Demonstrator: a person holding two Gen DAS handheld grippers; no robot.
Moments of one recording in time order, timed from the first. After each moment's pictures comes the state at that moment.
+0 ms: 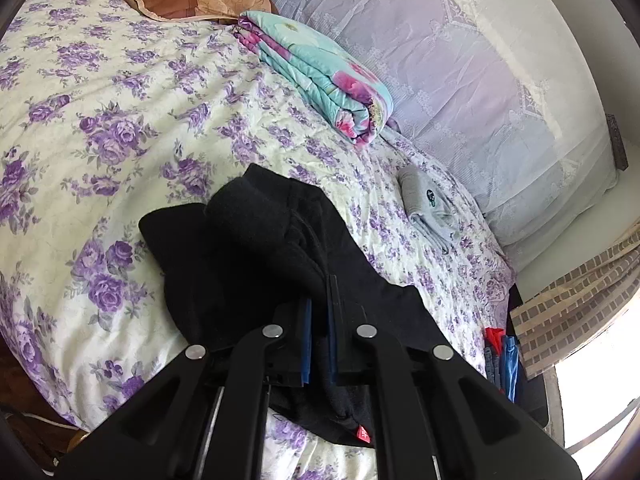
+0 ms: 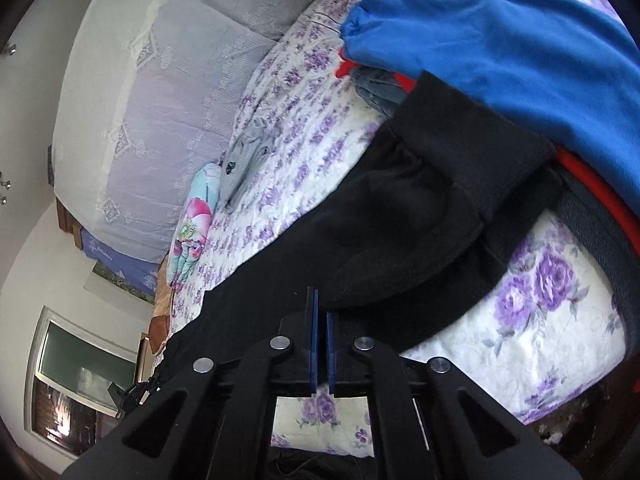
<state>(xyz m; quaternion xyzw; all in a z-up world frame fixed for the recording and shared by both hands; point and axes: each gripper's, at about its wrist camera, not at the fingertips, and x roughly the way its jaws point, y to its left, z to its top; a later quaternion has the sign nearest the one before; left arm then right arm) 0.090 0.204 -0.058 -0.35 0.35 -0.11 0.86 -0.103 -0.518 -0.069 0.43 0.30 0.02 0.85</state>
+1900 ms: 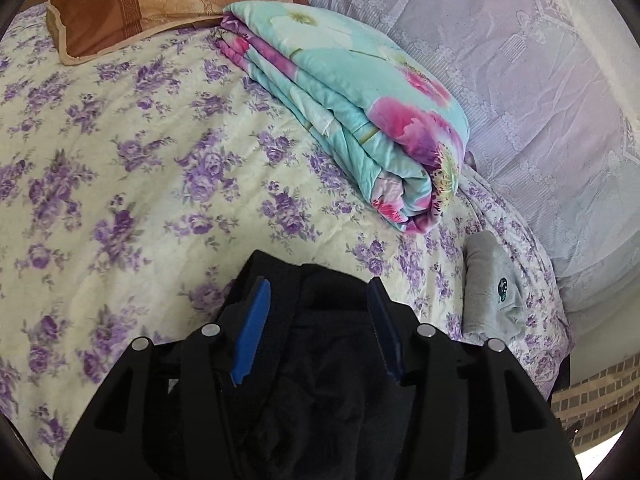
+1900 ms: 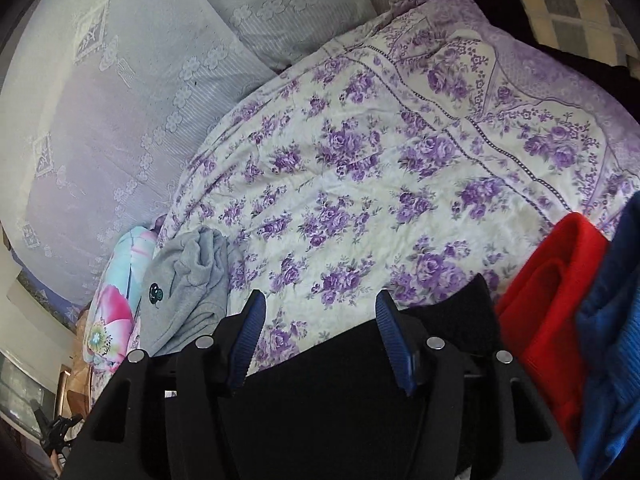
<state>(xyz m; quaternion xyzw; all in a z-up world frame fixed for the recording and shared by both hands) 0.356 0.187 -0.027 -0.32 0.42 0.01 0.85 0.280 -0.623 -0.011 0.33 0.31 -0.09 0.89</state>
